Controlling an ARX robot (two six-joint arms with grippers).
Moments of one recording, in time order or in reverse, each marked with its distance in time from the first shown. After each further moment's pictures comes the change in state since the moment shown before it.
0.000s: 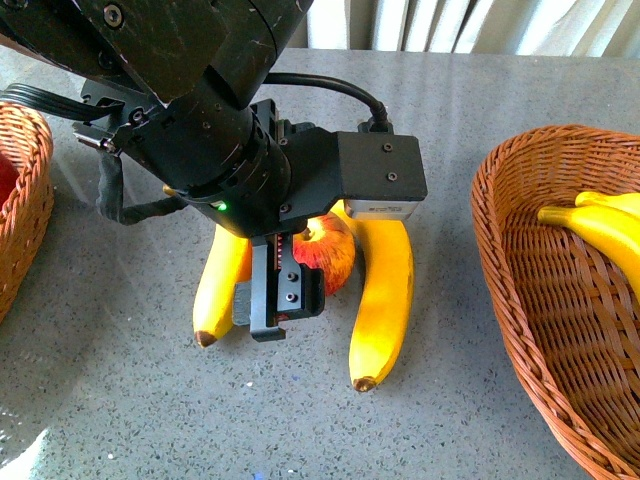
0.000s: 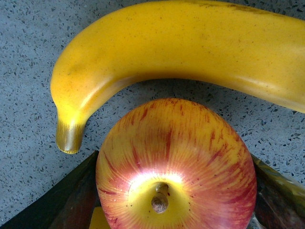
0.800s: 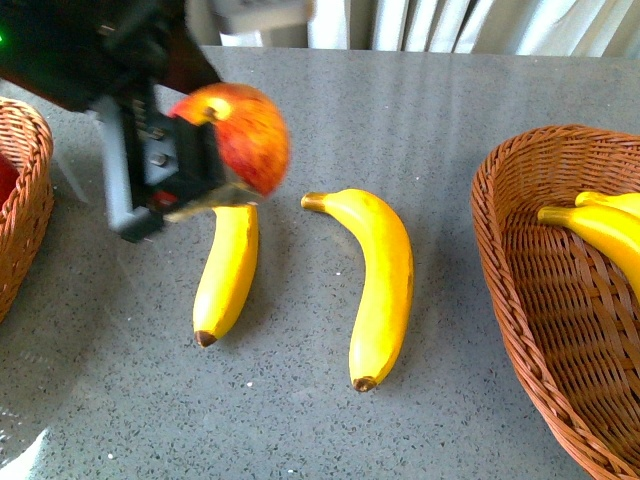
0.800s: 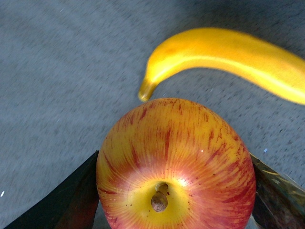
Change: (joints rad) left arm 0.198 -0.397 -0.157 -0.054 0.079 -0.112; right arm 0.000 0.000 0.000 0.000 0.000 0.000
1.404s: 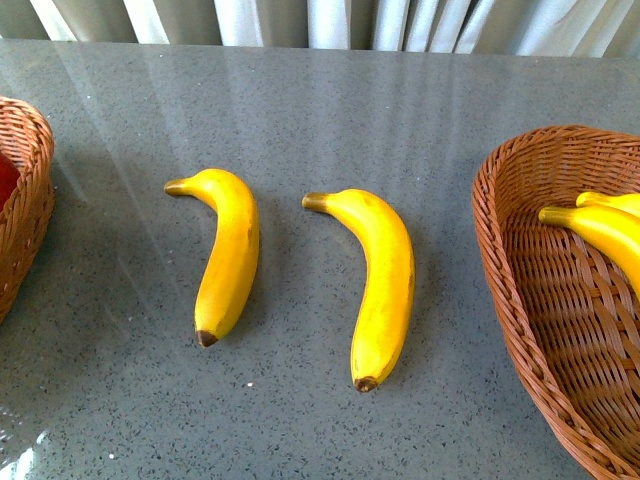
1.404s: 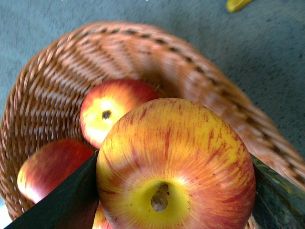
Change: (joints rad) left arm 0.572 -0.066 -0.169 0.074 0.036 -0.065; right arm 0.000 0.000 0.000 0.000 0.000 0.000
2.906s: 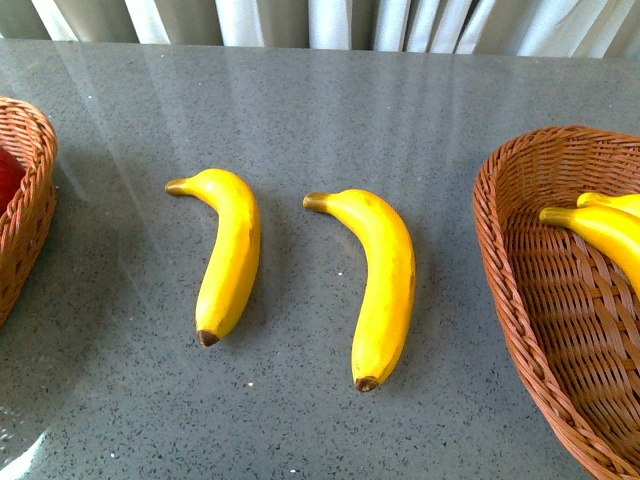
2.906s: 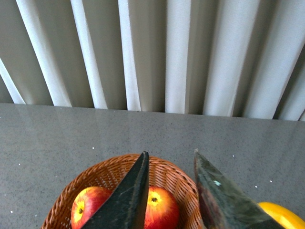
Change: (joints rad) left arm -0.065 -0.694 -0.644 0.899 -0.182 -0.836; right arm 0.000 0.000 0.000 0.000 0.000 0.000
